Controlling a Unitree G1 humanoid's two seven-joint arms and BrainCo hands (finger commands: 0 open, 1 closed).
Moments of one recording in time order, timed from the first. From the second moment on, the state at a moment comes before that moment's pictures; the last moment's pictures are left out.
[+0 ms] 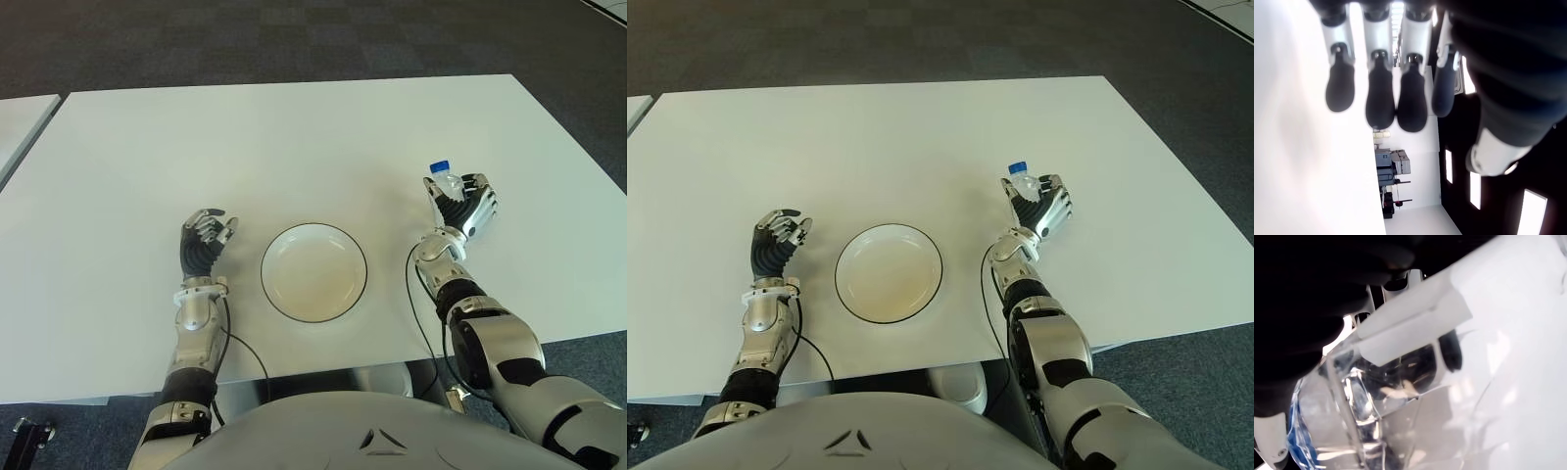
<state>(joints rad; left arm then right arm) 0.06 0.06 0.15 0.47 0.01 -0.57 0.16 -0.54 -0.17 0.07 1.10 -0.44 -0.29 -1.14</state>
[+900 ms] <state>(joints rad) 0.06 0.05 0.15 0.44 0.02 -0.56 0.16 -0.32 -0.15 0.21 0.24 -0.60 -0.10 -0.77</state>
